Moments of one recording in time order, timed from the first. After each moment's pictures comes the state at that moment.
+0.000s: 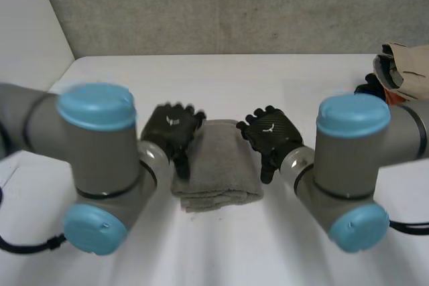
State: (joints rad) left arm 4.07 -2.06 -1.37 3.12 -1.66 3.40; right arm 2.17 -1.03 1.43 -0.09 1.52 2.66; left_hand 0.19 0.21 0.21 0.20 0.05; right_hand 0.22 0.22 0.22 0.22 0.05
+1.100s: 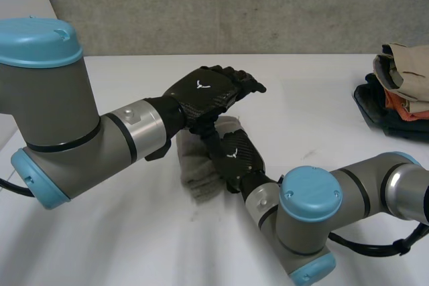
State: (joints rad) left arm 4.16 -1.98 -1.25 3.03 -1.07 3.37; right arm 2.29 -0.85 1.56 -0.60 1.49 2.66; left_hand 0.19 0.21 0.21 0.20 0.05; right_hand 1.01 1.14 1.14 1.17 0.92
